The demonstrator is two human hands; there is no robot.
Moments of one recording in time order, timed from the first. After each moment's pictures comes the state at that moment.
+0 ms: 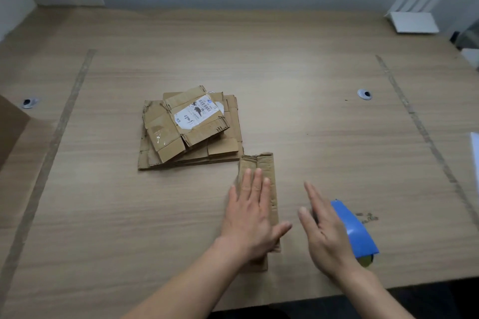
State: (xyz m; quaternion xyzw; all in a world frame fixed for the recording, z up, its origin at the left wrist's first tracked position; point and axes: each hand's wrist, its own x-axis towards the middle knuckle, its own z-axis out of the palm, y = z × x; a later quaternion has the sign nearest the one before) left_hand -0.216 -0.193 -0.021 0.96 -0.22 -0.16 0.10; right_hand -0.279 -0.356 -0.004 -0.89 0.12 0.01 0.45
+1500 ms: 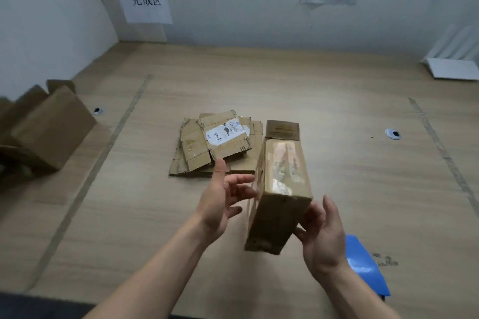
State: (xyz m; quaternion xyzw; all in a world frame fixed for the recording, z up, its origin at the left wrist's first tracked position) left_hand -0.203 -0.136 0.062 0.61 0.15 -0.20 0.75; right_hand -0.244 -0.332 0.025 -0.52 0.25 0.05 0.82
